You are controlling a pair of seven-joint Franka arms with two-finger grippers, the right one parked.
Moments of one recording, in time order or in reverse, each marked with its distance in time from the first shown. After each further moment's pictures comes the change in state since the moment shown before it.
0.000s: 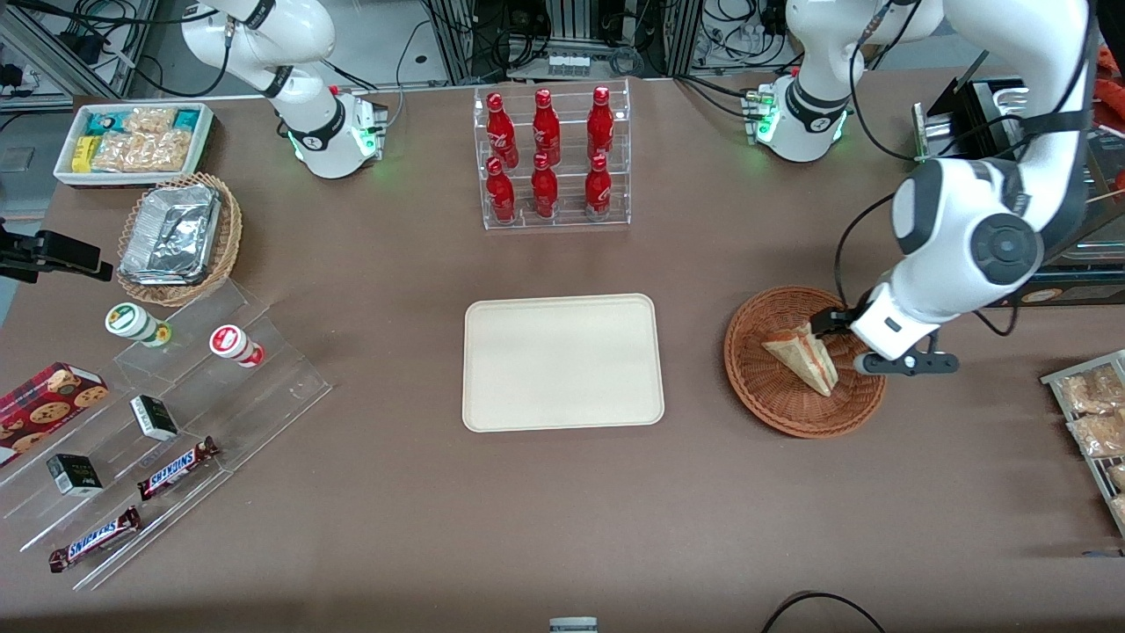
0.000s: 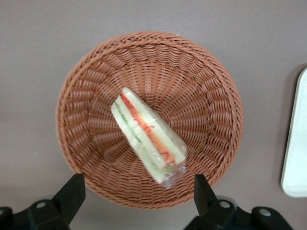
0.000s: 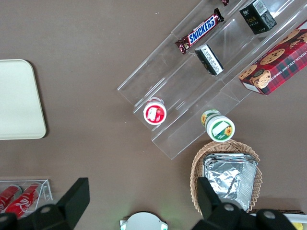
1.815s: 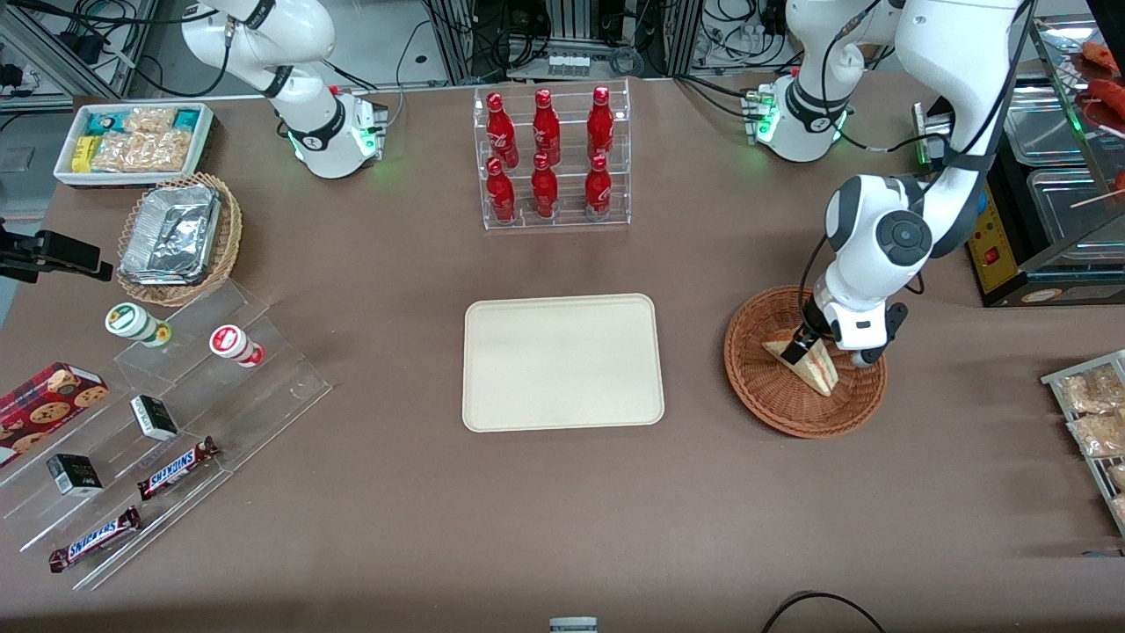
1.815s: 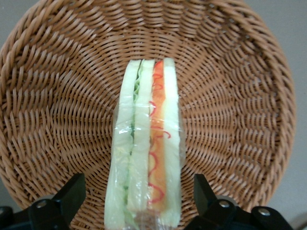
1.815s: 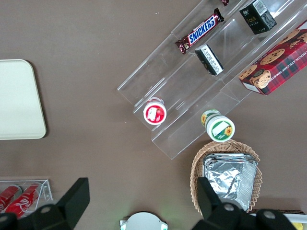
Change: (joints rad) arm -0.006 0.062 -0.044 -0.288 -0.001 0.466 -0.882
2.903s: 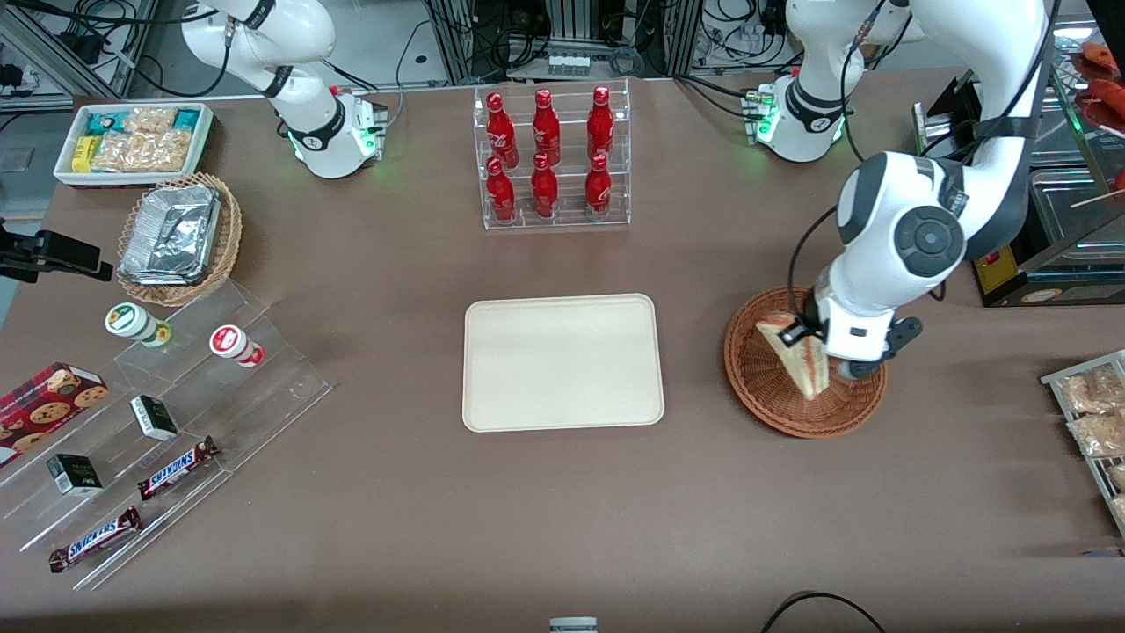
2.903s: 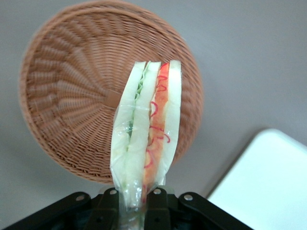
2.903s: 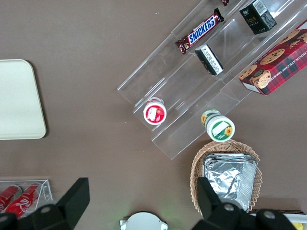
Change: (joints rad) arm -0.001 -0.023 -0.106 0.379 0.001 -0.527 0.273
